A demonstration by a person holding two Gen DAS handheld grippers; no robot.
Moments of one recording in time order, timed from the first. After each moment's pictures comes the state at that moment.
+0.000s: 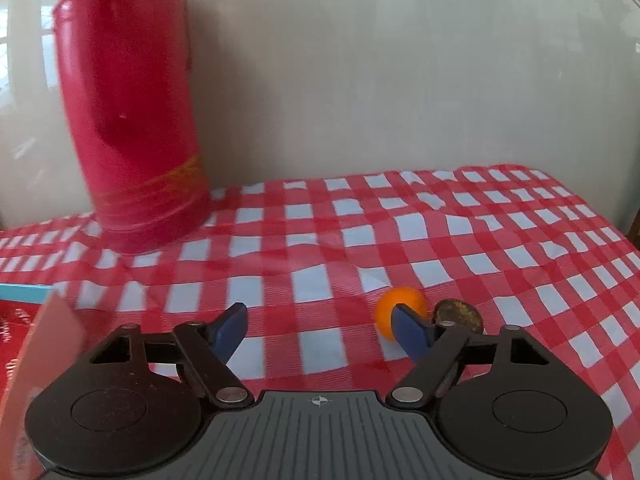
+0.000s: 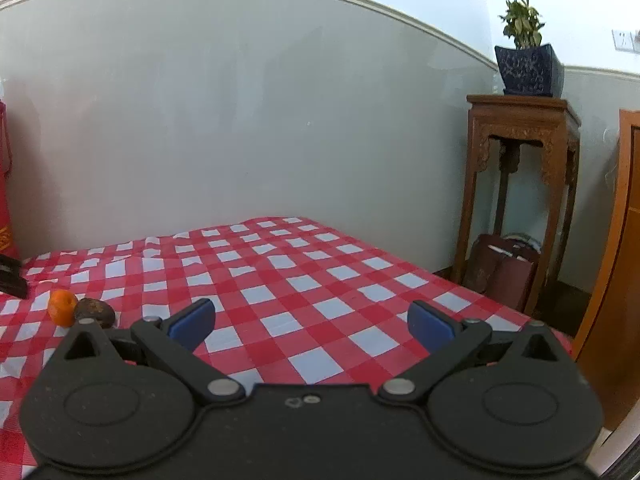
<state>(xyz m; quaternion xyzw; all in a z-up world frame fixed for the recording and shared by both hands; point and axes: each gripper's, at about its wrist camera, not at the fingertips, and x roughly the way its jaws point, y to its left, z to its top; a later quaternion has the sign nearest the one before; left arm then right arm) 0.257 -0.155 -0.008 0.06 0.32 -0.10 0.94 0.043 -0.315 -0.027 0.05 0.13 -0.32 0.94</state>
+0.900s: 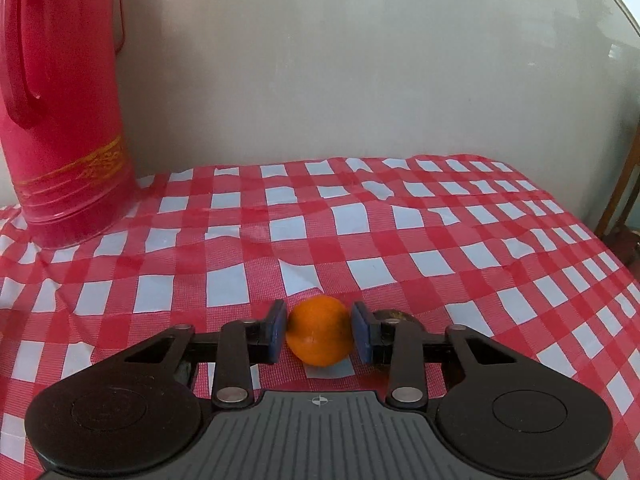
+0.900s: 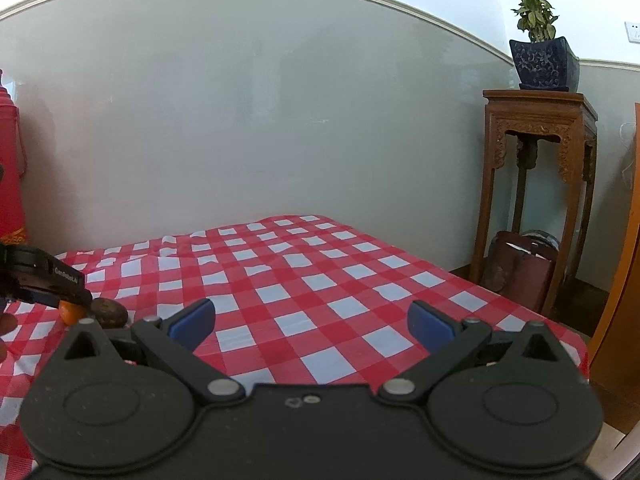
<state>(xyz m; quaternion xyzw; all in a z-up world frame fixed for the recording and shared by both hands) 0.273 -0.186 -0.028 0.04 0.33 -0.17 0.93 0.042 -0.315 -0.025 0.05 0.13 -0.29 0.95</state>
